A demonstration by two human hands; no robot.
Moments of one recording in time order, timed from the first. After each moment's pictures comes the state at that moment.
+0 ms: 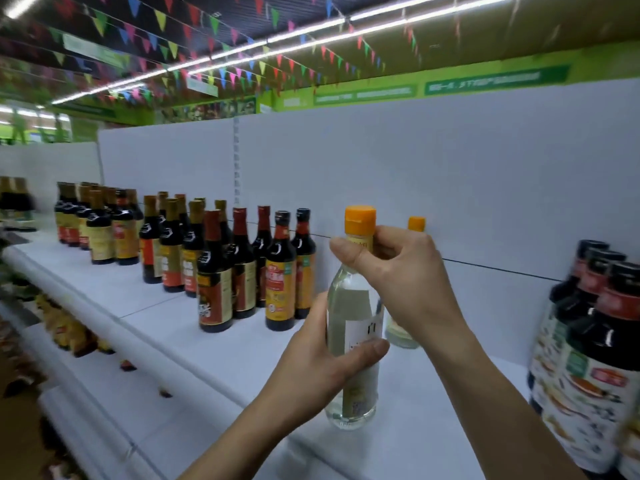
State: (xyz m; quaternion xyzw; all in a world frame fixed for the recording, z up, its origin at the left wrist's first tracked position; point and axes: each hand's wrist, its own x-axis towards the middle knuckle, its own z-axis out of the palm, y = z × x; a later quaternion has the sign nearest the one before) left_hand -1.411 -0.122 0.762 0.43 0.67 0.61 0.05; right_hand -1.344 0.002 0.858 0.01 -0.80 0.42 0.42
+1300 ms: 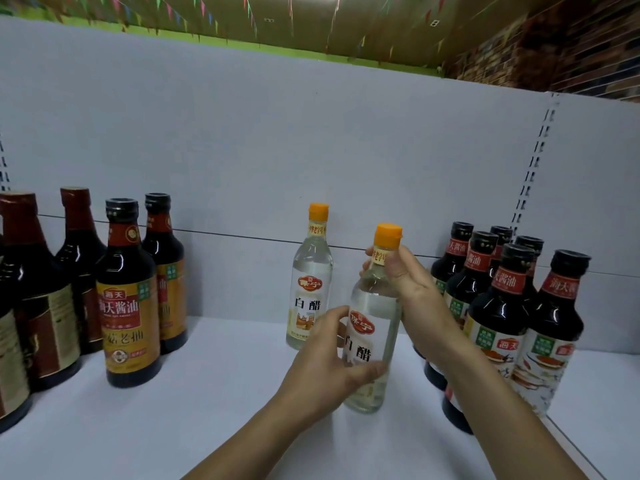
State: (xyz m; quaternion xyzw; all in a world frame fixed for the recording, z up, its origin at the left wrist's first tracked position) left_hand -1.456 0.025 0.723 0.53 0.62 0.53 0.22; right_hand -1.337 0.124 0.804 -0.16 -0.74 0.47 0.45
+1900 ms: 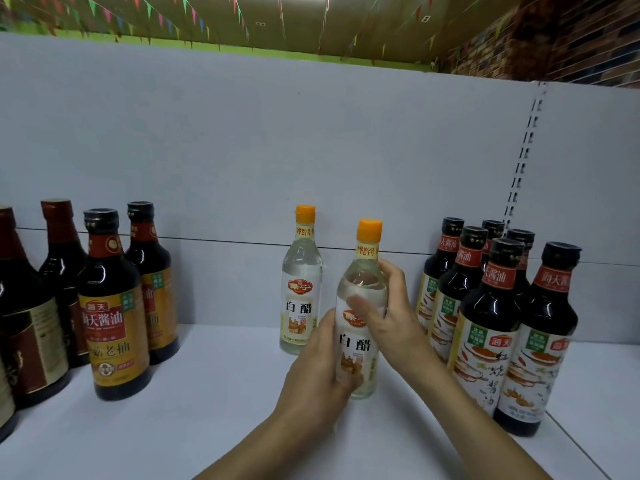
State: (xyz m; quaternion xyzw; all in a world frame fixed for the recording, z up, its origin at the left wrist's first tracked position) left_hand -1.450 0.029 0.710 0.56 0.65 0.50 0.15; right_hand -1.342 0.135 0.760 -0.19 -0.77 0.39 0.47
